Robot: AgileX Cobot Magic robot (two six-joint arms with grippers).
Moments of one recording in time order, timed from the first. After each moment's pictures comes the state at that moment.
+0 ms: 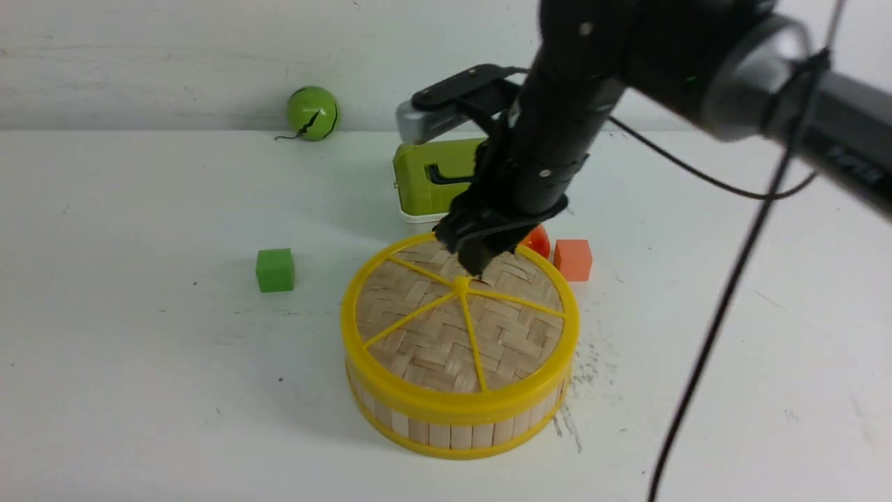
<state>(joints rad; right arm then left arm) 0.60 2.12 -2.11 0.10 1.24 -0.13 0.02 -0.01 0.03 0.04 0.37 -0.20</state>
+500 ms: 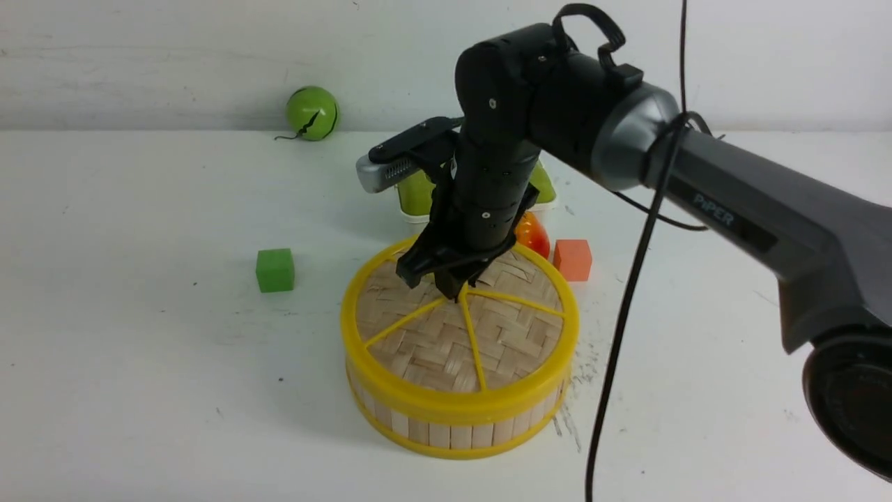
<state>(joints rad) 0.62 2.24 -2.18 0.06 1.24 -0.09 0.02 -0.01 0.03 0.04 0.37 -0.20</state>
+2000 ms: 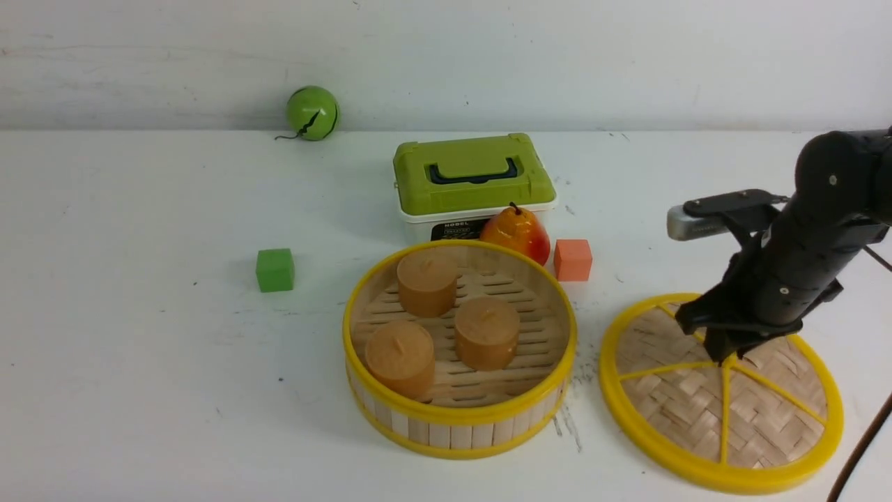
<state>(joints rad) 0.14 1.82 -1.28 0.11 0.83 -0.11 0.02 -0.01 0.03 0.04 0.37 -0.20</state>
